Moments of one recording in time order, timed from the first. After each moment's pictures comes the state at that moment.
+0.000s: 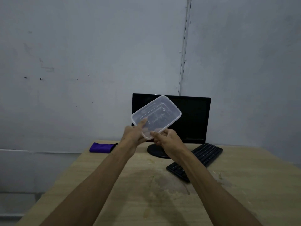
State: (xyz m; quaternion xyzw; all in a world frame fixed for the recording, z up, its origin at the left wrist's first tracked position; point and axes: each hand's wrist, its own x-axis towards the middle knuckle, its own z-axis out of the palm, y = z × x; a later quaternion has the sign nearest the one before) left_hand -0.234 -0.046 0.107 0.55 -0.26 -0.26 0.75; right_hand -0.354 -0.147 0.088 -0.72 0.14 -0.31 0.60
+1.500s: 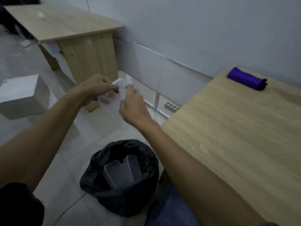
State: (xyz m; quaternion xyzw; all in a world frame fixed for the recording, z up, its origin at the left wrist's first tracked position) left_hand -0.007 0.423 -0.037 0.88 0.04 -0.10 0.47; right_hand -0.082 0.275 -0.070 -0.91 -0.06 -0.03 0.42
